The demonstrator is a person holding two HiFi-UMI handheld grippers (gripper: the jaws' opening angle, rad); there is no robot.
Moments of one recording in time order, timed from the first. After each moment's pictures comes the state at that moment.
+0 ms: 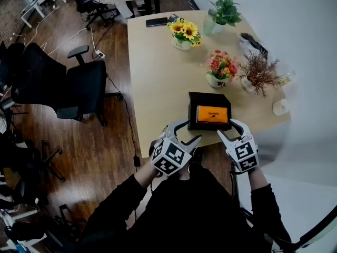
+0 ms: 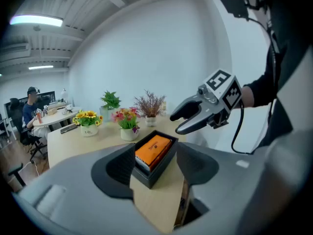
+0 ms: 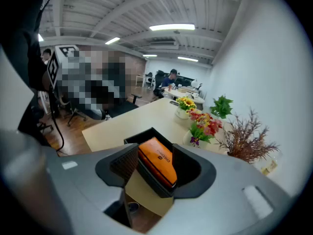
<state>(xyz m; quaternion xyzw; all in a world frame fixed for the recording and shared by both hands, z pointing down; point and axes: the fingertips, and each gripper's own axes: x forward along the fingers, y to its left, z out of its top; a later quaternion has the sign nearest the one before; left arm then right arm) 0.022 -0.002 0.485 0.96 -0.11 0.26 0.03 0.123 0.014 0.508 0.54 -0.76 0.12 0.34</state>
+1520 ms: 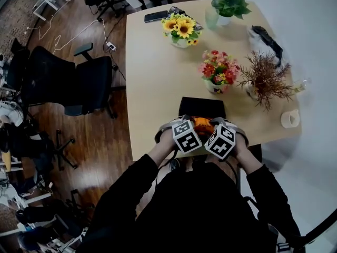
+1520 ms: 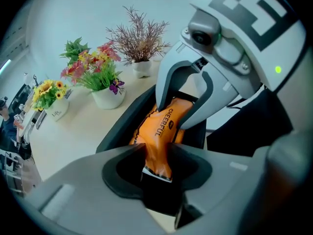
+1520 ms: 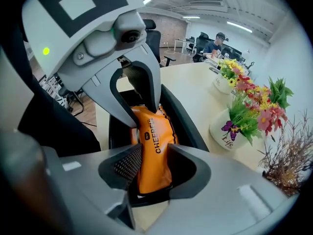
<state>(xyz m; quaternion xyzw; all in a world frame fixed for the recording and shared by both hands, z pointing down) 0.137 -0.038 0.620 0.84 0.00 0.55 0.02 0.158 -0.028 0.621 0.29 -0.78 0.18 0.53</state>
